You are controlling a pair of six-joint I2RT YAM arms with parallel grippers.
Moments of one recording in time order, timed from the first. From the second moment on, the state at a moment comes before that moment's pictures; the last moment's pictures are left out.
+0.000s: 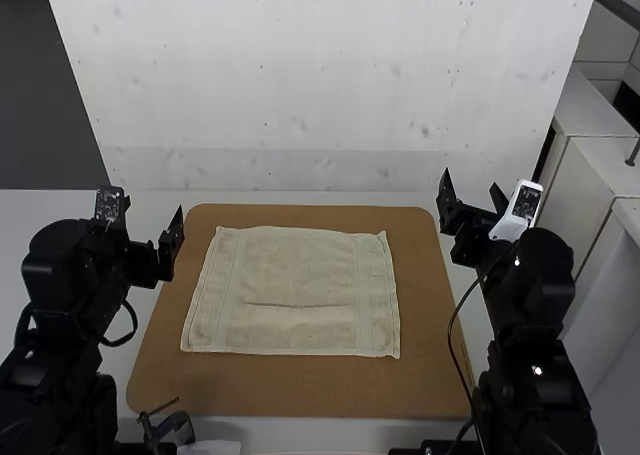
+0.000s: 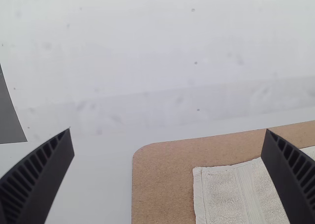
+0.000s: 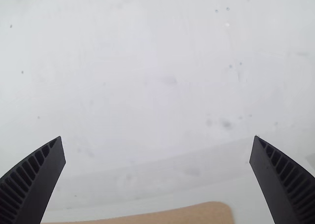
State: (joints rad) left arm -0.08 0.15 0.02 0.03 -0.02 0.09; right arm 0.04 0.02 0.02 0.10 -0.01 0.28
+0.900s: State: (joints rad) left arm -0.08 0.15 0.02 0.03 -0.01 0.09; right arm 0.03 0.02 0.02 0.11 -0.01 0.28
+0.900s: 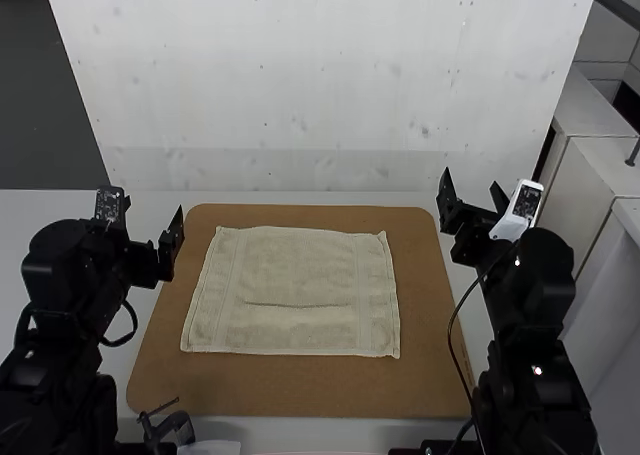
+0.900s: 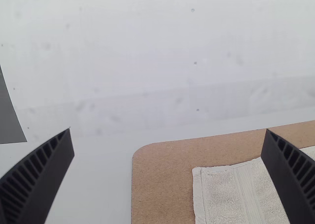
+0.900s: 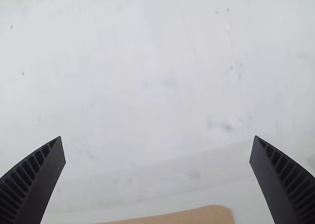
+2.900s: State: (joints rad) left arm -0.06 1.18 0.65 -0.13 0.12 0.01; right arm 0.32 1.74 0.95 -0.25 0.10 0.29
